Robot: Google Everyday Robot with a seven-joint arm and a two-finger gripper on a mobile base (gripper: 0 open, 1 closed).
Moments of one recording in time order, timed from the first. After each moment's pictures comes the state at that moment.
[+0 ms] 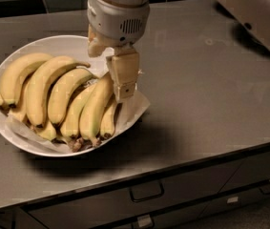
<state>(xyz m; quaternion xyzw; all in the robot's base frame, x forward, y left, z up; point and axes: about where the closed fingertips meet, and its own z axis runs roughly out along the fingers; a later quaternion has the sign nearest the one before) 0.467 0.039 0.974 -0.85 0.51 0.02 0.12</state>
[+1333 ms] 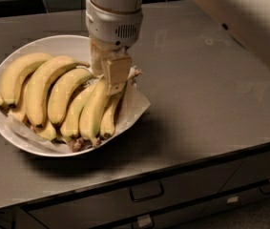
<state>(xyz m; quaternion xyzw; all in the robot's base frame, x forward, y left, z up) 0.478 0.046 0.955 -0.85 0.51 0.04 0.10</state>
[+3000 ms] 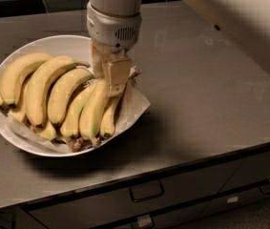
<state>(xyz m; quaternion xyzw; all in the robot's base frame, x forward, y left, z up) 0.484 0.045 0.944 -0.85 0.51 0.05 0.08</state>
